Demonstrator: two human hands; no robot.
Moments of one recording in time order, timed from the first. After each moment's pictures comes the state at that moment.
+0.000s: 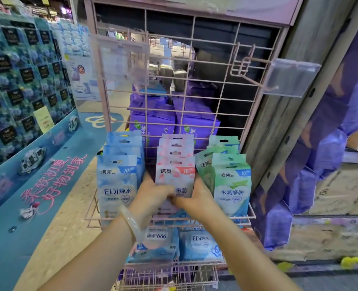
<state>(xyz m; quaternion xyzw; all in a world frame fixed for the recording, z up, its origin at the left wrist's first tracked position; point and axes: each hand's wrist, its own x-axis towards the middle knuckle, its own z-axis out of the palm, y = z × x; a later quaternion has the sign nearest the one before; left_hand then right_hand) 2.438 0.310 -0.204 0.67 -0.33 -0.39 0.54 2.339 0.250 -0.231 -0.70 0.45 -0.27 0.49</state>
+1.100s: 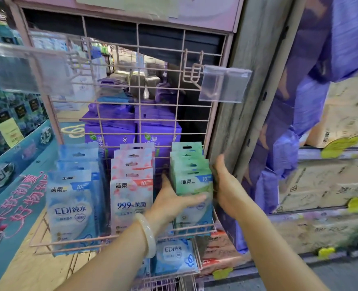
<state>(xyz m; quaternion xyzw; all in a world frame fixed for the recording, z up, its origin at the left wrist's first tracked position) 2.362 0.232 -0.231 0.56 -0.41 -0.48 0.54 2.238 0.147 -0.227 -0.51 0.42 -0.38 0.65</state>
